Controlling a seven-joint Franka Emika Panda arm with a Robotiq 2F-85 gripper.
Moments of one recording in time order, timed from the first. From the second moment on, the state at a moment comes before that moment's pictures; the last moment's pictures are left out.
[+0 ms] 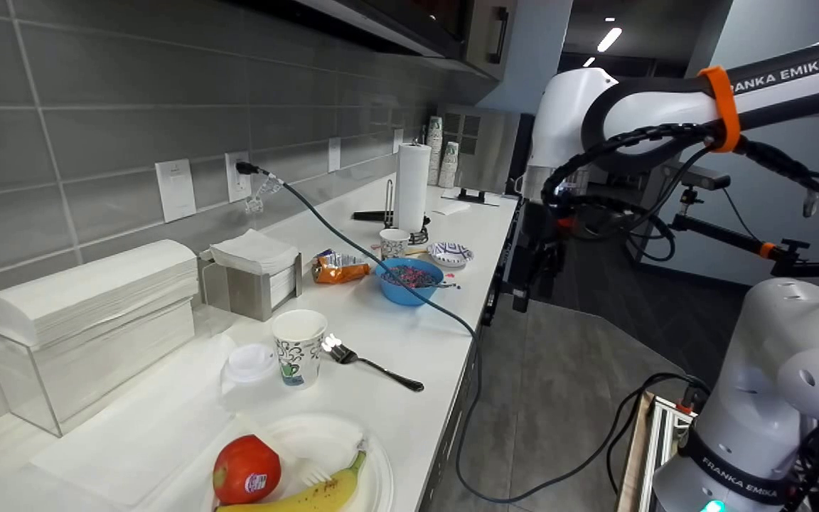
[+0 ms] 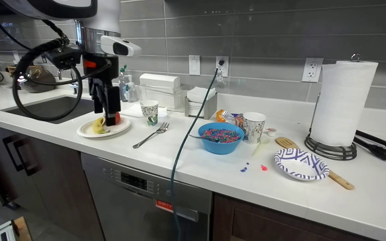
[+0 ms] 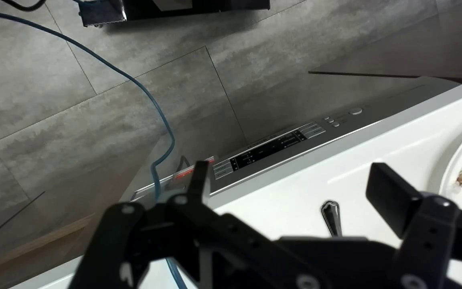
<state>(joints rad) 0.08 -0.64 0.09 -2.63 0.17 1.92 0.19</state>
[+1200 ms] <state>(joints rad) 0.12 -0.62 0.13 -2.61 0.25 1.95 0.19</state>
